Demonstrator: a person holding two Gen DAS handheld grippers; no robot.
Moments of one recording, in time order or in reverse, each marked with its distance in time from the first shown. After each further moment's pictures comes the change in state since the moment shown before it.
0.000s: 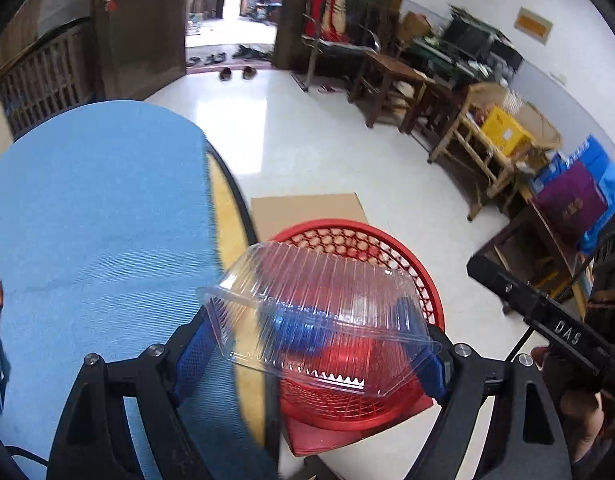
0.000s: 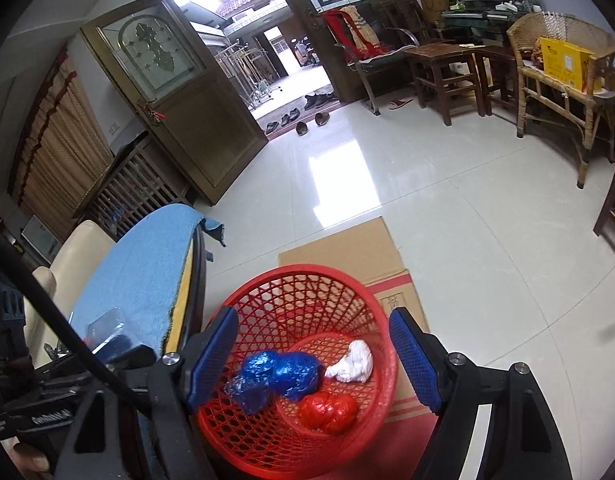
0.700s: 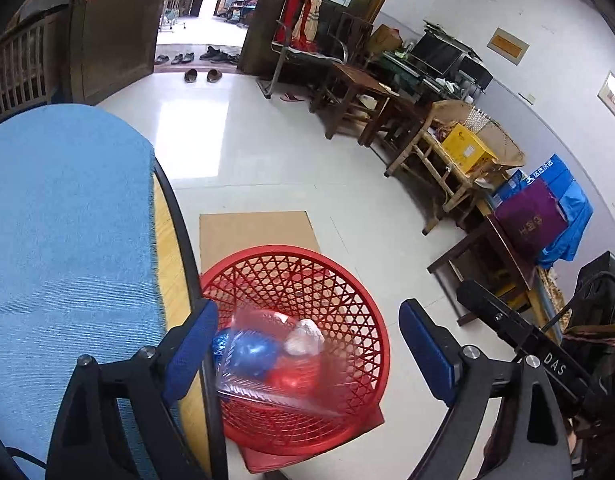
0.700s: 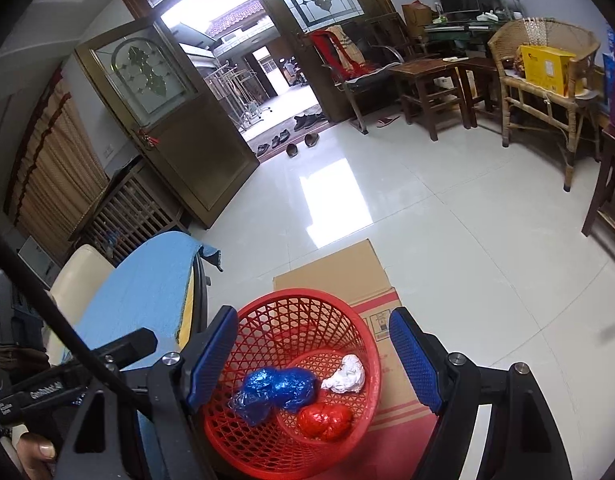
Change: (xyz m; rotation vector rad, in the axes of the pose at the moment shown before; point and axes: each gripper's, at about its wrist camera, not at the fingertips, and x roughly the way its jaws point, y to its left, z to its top) left arm 0.016 -0.023 0.027 -0.012 -0.003 -0.190; right arm -0.031 -0.010 0.010 0.047 -0.080 -0.025
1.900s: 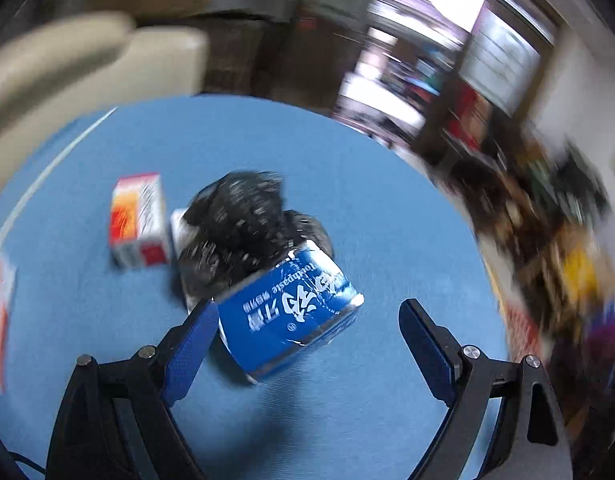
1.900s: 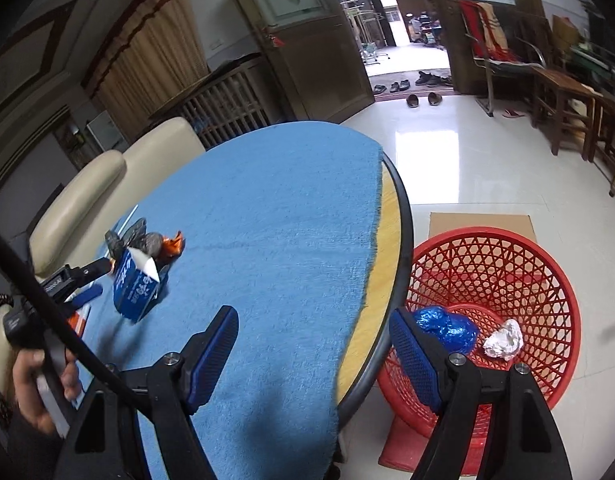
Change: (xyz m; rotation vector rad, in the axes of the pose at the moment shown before) left arm -0.199 0.267 -0.116 -0.264 -0.248 0.420; right arm 0.042 0.198 -0.098 -0.382 0.230 0.227
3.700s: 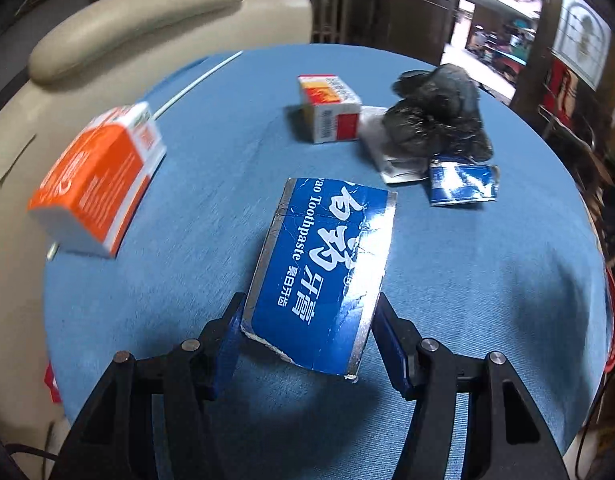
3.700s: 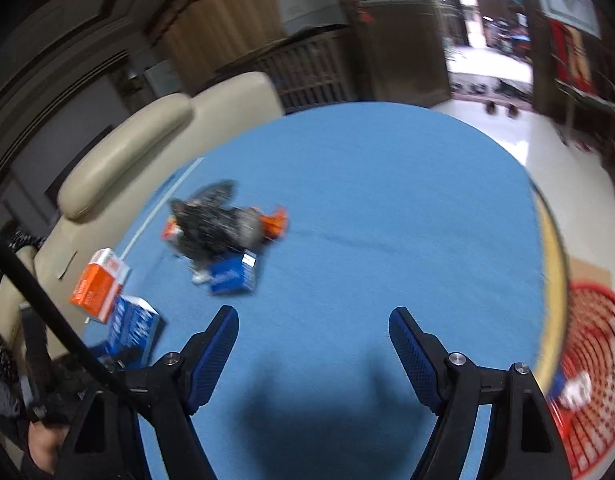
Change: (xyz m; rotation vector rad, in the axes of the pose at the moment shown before) left arm -0.055 0.078 -0.112 -0.201 0.129 0.372; right arm 0.075 0.147 0.023 -0.221 0.085 0.172
